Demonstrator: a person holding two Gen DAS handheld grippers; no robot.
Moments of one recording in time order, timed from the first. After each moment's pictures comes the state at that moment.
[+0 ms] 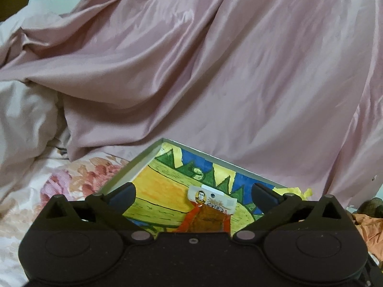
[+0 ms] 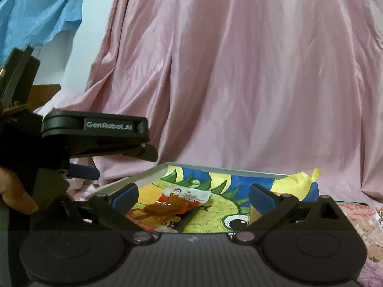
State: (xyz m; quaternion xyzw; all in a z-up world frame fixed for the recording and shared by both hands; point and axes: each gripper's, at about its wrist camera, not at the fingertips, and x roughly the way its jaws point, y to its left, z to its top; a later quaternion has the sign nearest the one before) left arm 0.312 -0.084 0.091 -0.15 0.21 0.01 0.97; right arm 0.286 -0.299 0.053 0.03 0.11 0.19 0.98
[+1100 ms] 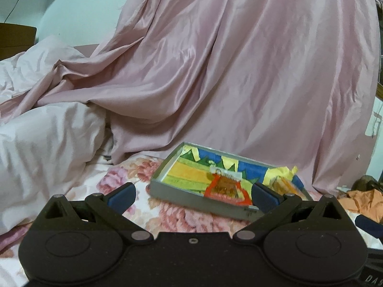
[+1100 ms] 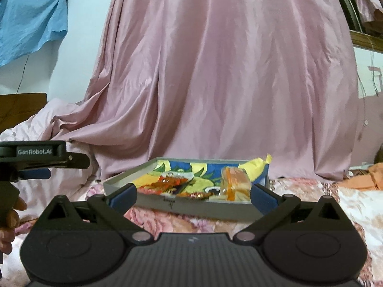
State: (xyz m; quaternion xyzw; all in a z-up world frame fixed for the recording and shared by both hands) left arm 0.146 -0.052 0.095 -0.10 0.16 0.00 0.98; right arm 0.139 -0.321 0.064 0.05 0.11 0.11 0.99
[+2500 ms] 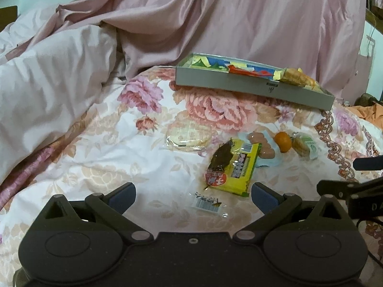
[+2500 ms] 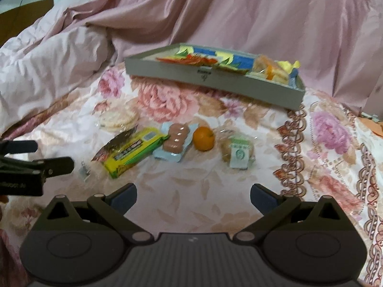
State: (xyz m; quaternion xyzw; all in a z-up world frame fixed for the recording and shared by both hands) left arm 0.085 -0.013 -0.003 -0.02 0.30 -0.03 0.95; right arm 0.124 -0.263 0.008 -0.05 0.35 0.13 0.92
